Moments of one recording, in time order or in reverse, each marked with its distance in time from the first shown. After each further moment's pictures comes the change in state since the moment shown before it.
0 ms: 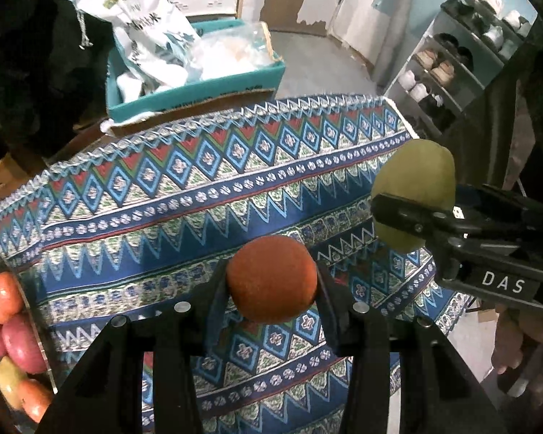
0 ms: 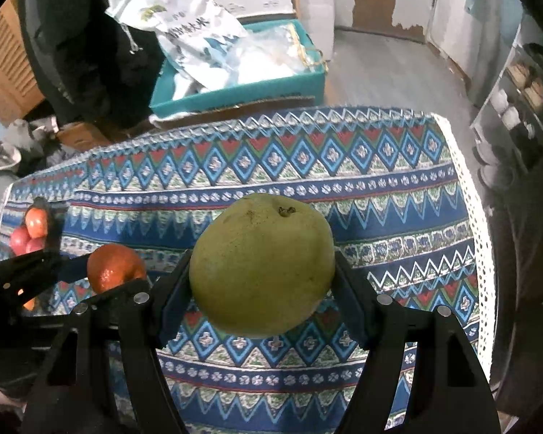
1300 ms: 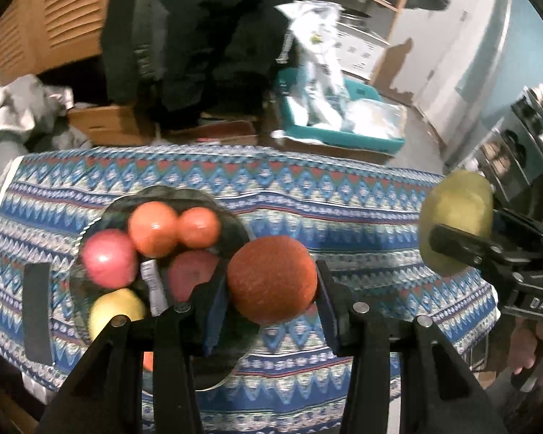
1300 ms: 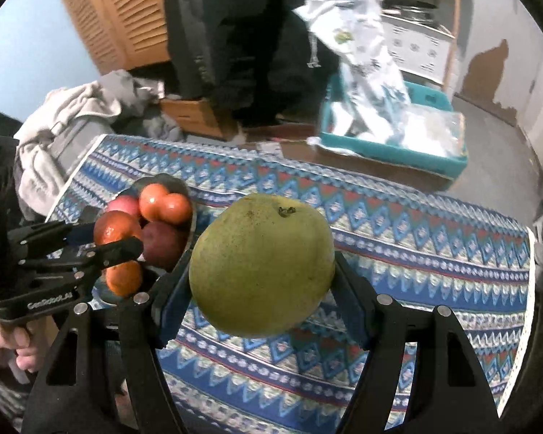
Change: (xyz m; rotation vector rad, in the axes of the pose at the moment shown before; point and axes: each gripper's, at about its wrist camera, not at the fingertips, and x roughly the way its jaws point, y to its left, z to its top) left arm -0.128 0.184 -0.082 -0.318 -0.169 0.172; right arm -0.030 0.197 0.015 -0.331 -0.054 0.225
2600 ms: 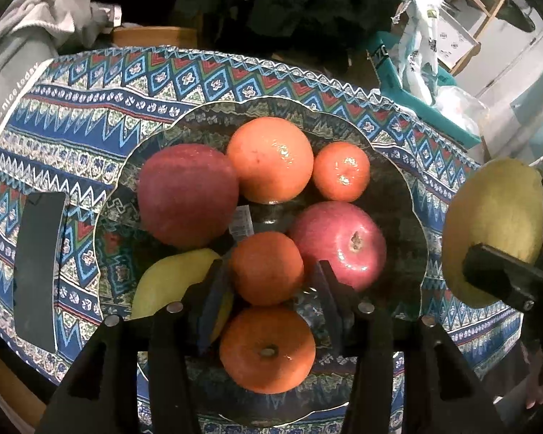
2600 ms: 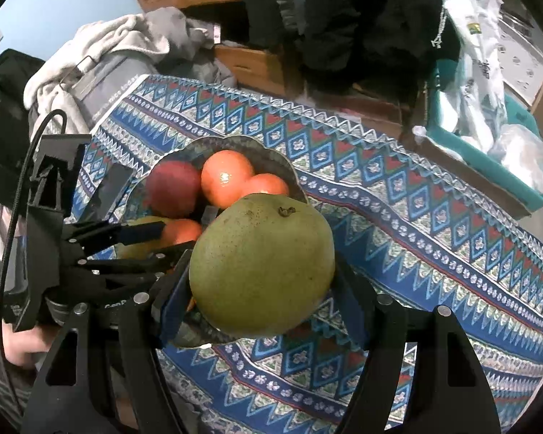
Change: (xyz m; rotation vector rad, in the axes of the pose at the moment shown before) left arm 0.072 0.115 -0.032 -0.194 0.172 0.055; right arm 0.108 0.111 0.020 -0.155 0.173 0.115
